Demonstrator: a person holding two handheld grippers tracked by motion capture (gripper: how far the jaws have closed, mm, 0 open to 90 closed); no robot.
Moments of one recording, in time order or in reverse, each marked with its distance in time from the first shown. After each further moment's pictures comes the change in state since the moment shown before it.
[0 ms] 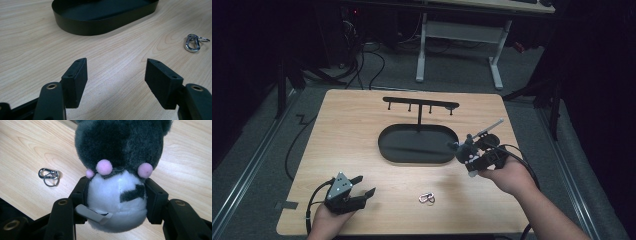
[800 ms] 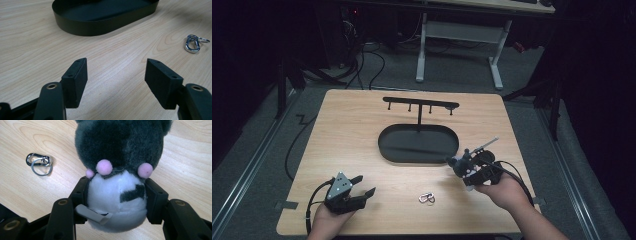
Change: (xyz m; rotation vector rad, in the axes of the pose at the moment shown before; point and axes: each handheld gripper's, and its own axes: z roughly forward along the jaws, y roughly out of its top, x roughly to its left) left arm 0.000 0.000 0.000 -0.003 0.000 -0.002; right arm 0.006 -0.031 0.041 0.031 0.013 0.015
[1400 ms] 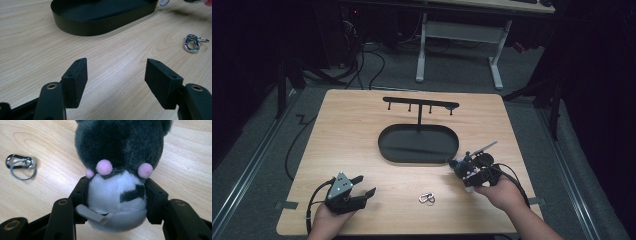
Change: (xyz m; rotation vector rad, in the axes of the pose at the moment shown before) left arm -0.001 0.001 0.001 0.006 -0.003 0.005; right arm -0.010 -0.004 0.025 0.004 -0.005 0.039
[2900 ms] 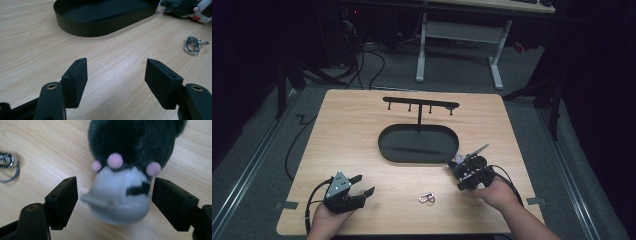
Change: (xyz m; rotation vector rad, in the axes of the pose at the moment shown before) left arm 0.003 0.000 -0.002 -0.008 -0.002 -0.012; right arm 0.002 0.004 0.030 0.047 -0.021 0.001
